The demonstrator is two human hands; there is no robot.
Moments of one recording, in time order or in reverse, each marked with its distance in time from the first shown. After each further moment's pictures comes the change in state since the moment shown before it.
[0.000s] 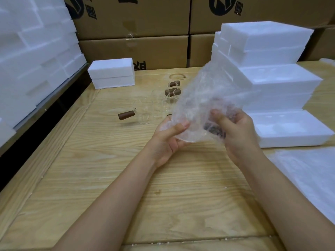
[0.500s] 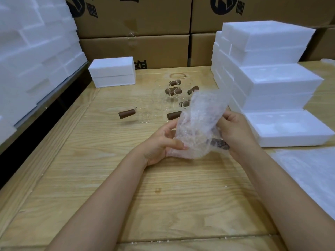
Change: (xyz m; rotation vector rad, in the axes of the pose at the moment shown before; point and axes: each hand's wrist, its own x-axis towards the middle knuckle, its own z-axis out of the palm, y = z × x) left_hand 0.004 -0.001 -0.028 0.185 -0.292 -0.116; right_hand 0.005 0.000 -0.002 -0.256 -0.103 0.116
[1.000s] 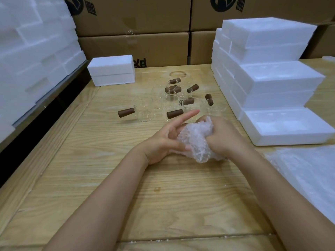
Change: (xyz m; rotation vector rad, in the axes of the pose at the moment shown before) left_hand 0.001 0.006 0.005 0.089 -0.128 0.043; right_hand -0.001 -0.003 0.009 -0.801 -0.186 -0.018
